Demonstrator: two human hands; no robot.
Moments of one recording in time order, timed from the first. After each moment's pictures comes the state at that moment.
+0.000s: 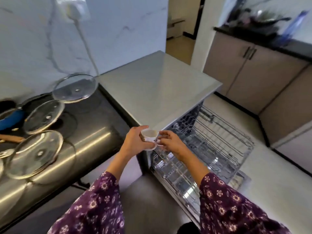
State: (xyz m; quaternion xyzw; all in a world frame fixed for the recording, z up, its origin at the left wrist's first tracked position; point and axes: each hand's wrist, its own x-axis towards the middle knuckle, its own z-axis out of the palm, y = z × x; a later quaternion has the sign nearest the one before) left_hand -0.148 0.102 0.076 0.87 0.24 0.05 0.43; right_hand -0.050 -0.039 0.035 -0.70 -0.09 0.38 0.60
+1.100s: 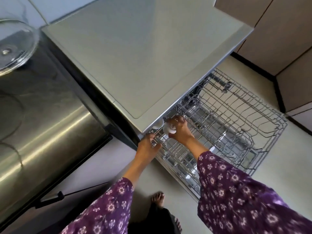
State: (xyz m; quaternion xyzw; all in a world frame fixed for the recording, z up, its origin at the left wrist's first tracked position) left_hand -0.064 0.076 -0.129 0.80 0.36 -0.11 0.47; right_hand 0.076 -0.034 -0.195 -0.90 -0.26 0.26 0.22
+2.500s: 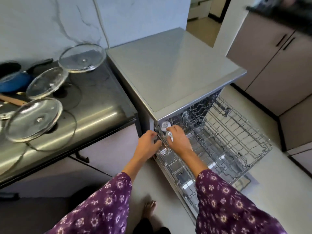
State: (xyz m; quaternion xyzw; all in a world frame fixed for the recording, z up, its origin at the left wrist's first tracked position) left_hand -0.158 0.044 -0.015 0.83 0.34 0.05 0.44; right_hand -0.040 -0.055 -0.051 -0.87 -0.41 0.10 0.24
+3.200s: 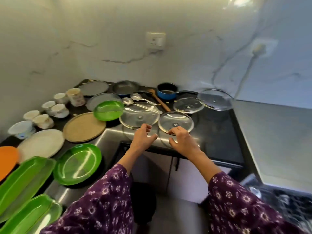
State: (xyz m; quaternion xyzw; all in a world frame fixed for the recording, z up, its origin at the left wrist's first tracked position) left_hand -0.498 0.203 0.130 0.66 0.60 0.31 0.33; right_hand -0.317 0.174 0.123 -0.60 -0.75 0.10 0.26
